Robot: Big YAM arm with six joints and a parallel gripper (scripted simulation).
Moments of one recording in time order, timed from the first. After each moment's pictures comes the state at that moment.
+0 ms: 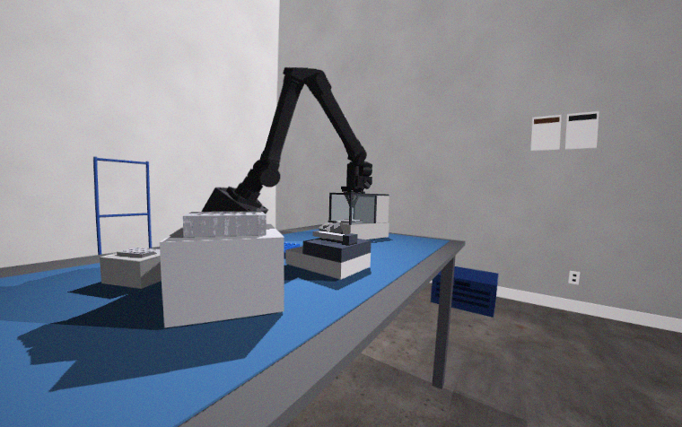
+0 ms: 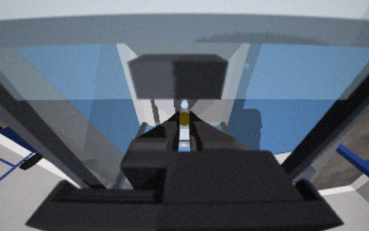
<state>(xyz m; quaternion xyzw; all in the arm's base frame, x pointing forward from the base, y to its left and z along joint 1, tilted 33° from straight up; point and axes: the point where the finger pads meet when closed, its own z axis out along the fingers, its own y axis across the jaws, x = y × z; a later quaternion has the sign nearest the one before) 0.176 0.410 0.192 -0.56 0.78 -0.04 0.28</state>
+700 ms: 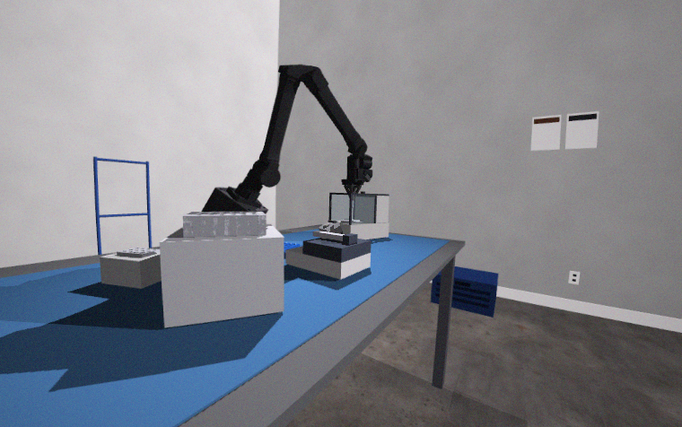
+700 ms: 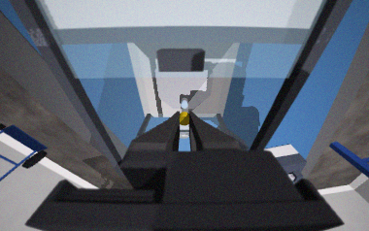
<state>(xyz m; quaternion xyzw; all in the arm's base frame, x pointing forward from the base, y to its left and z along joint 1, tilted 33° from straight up) 0.160 0.403 0.221 -0.56 0.78 -0.03 0.28</state>
